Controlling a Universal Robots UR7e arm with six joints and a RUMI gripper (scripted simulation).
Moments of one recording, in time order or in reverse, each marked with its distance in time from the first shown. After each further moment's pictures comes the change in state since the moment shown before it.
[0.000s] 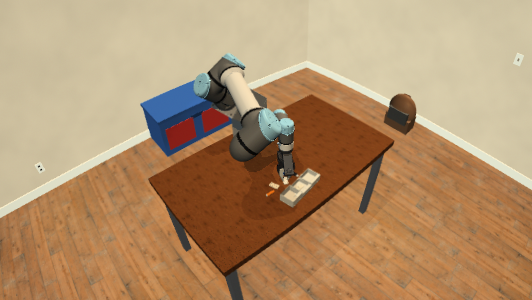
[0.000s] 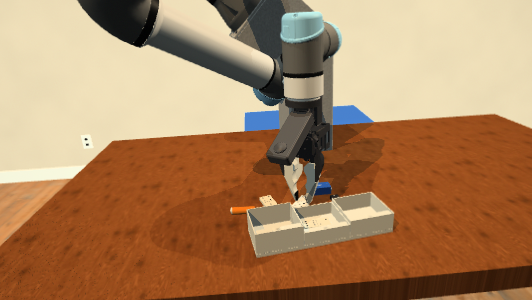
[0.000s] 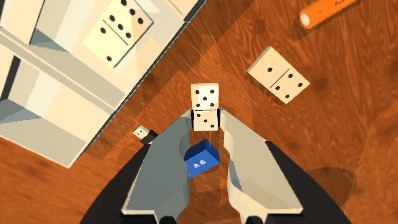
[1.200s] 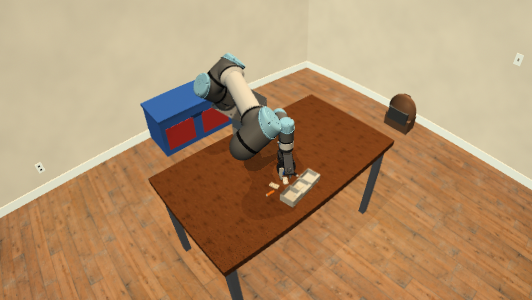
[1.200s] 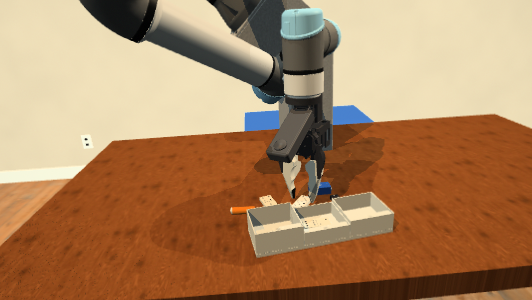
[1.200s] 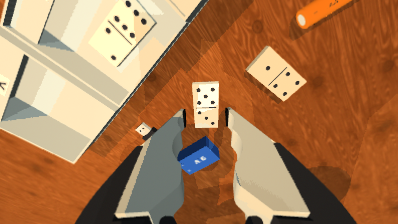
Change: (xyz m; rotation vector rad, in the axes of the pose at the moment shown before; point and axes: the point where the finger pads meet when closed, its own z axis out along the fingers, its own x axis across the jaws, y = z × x) arm -0.001 0.000 -0.006 -0.003 0.001 0.001
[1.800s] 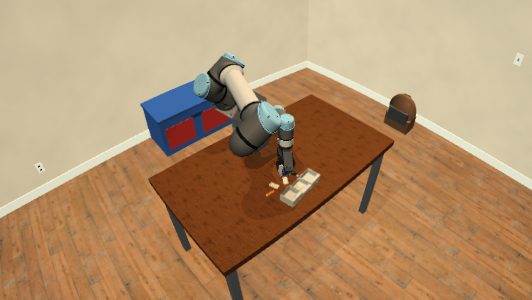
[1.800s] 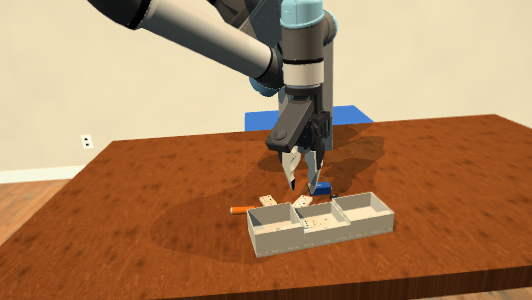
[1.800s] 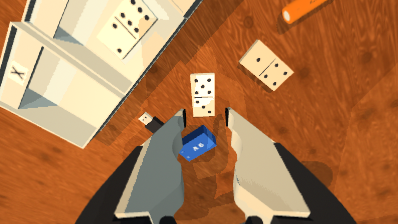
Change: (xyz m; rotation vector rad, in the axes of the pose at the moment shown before) arm 0.002 0.003 -0.018 -0.006 0.005 0.003
